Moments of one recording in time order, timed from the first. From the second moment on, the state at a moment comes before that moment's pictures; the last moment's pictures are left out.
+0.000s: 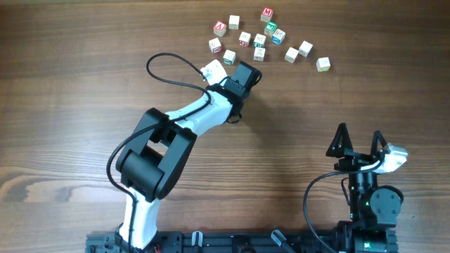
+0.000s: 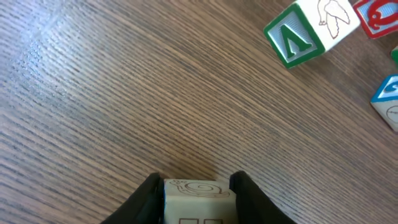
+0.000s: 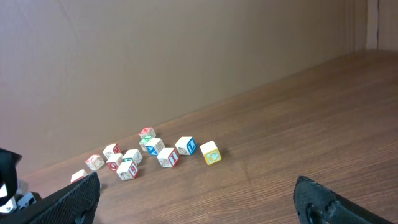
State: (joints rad) left arm -0.61 2.11 1.35 -0.31 -0.40 -1.12; right arm -0.08 0.02 0.01 0.00 0.01 0.35
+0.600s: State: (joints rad) left arm -0.63 2.11 1.35 -0.34 -0.40 -1.12; right arm -0.08 0.02 0.01 0.00 0.01 0.35
